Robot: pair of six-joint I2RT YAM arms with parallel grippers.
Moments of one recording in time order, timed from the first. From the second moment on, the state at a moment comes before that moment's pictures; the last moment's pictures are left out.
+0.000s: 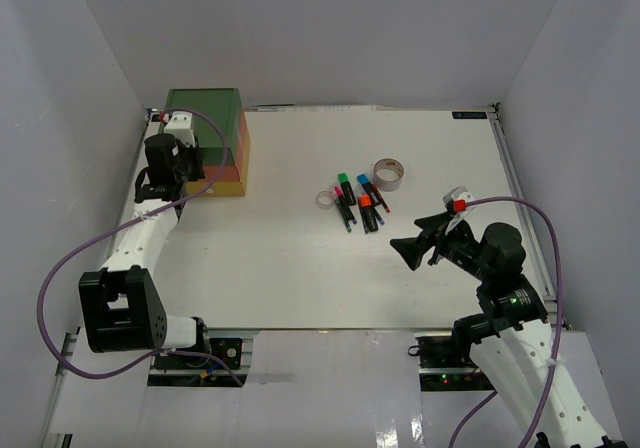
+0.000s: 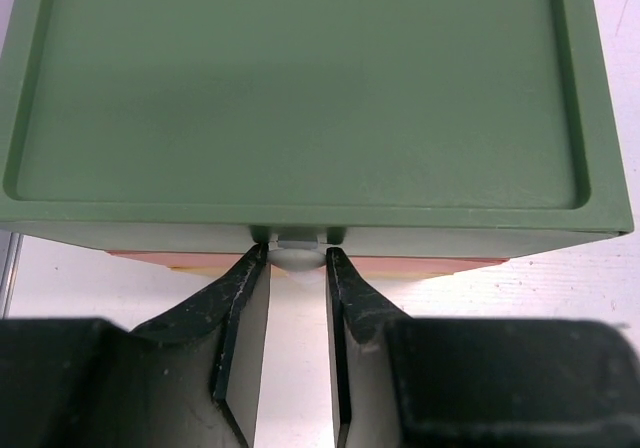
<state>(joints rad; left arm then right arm) 0.05 1.35 0.96 -0.02 0.03 0.05 0.30 0.44 0.51 -0.26 -0.53 0.10</state>
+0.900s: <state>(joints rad) 0.05 1.11 0.84 -0.16 0.04 0.04 0.30 0.41 0.50 -0.25 -0.55 0.10</state>
